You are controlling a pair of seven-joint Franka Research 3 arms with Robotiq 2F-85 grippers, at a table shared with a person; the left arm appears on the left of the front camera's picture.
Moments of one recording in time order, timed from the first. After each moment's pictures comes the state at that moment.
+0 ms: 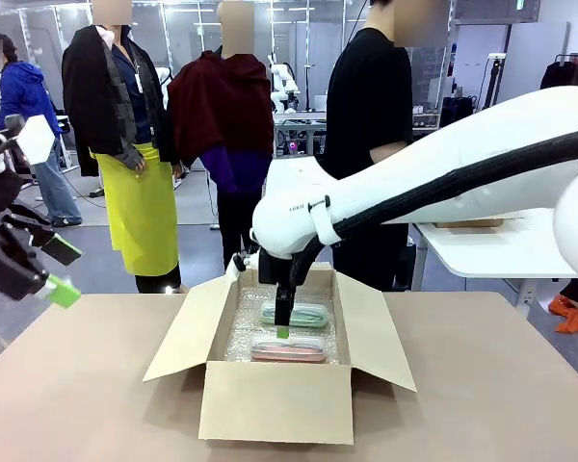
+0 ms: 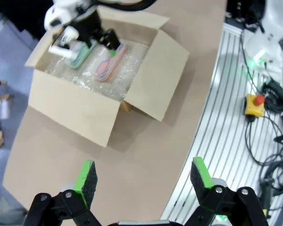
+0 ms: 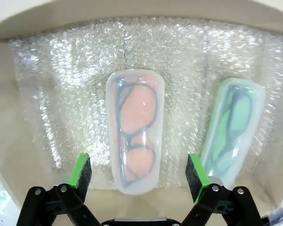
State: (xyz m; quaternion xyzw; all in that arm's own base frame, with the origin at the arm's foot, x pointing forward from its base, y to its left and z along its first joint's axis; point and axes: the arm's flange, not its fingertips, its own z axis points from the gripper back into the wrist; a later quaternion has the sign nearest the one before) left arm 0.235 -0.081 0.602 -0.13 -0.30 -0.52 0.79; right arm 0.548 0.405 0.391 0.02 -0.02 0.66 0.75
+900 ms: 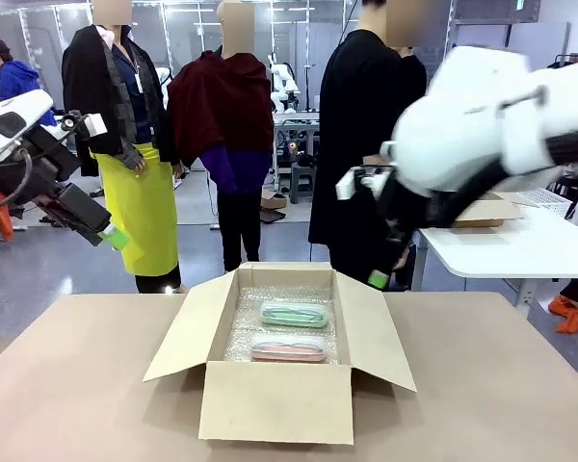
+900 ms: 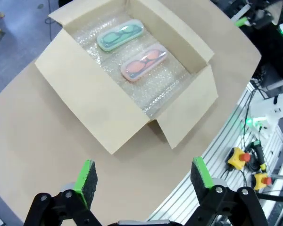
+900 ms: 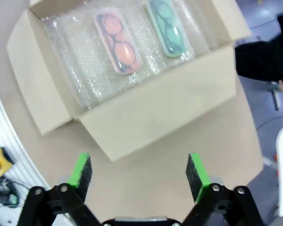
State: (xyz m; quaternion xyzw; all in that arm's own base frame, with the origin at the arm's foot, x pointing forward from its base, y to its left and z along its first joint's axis) left arm 0.363 -0.072 0.595 -0.21 -0.23 -0.33 0.89; right arm 0.423 0.191 0.538 0.03 -0.18 0.49 0.85
